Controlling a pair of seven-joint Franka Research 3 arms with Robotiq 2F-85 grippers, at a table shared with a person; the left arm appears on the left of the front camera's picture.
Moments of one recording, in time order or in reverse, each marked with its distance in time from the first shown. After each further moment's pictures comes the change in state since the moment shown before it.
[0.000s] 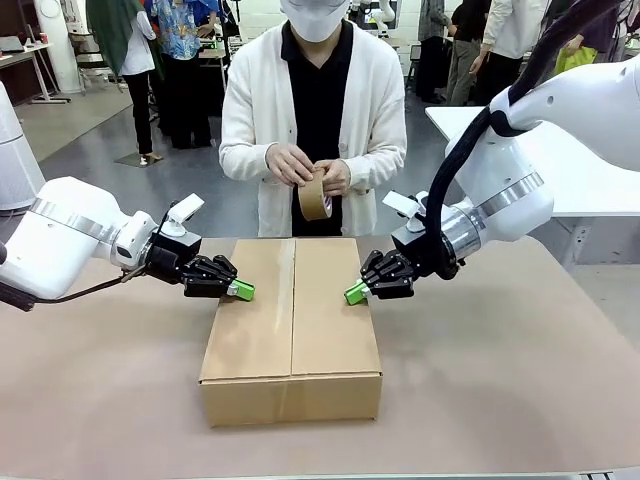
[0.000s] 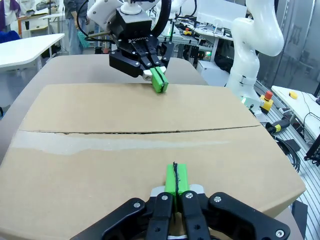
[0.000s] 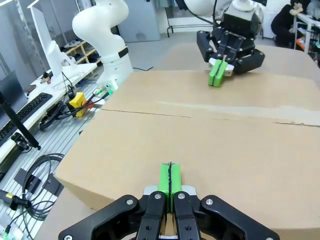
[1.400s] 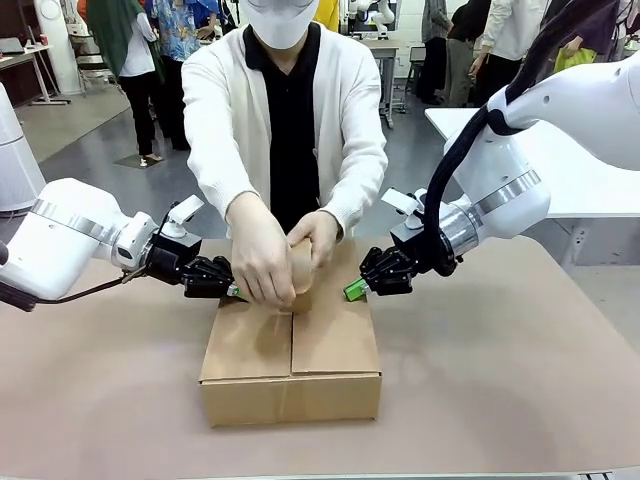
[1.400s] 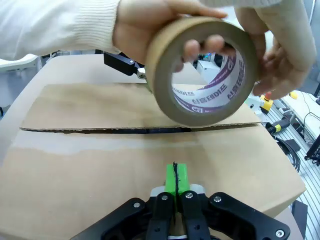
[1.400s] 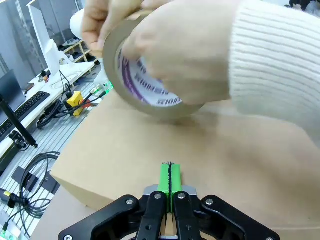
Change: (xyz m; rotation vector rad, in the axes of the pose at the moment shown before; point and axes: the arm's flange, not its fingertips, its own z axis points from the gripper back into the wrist) left arm 0.000 0.000 0.000 0.000 0.000 0.000; right arm 0.003 -0.005 0.003 -0.003 0.003 0.010
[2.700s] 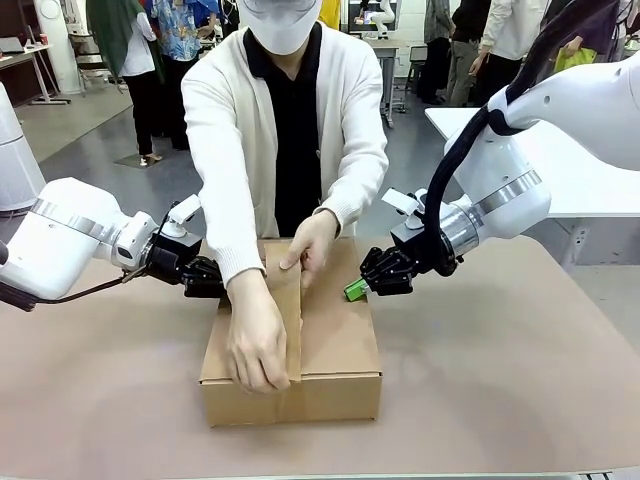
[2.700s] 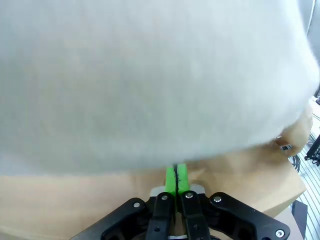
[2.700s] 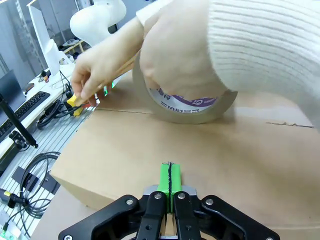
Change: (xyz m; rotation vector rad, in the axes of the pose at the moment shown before) left arm 0.000 0.000 0.000 0.000 0.000 0.000; right arm -0.001 0.000 0.000 0.000 0.000 -0.001
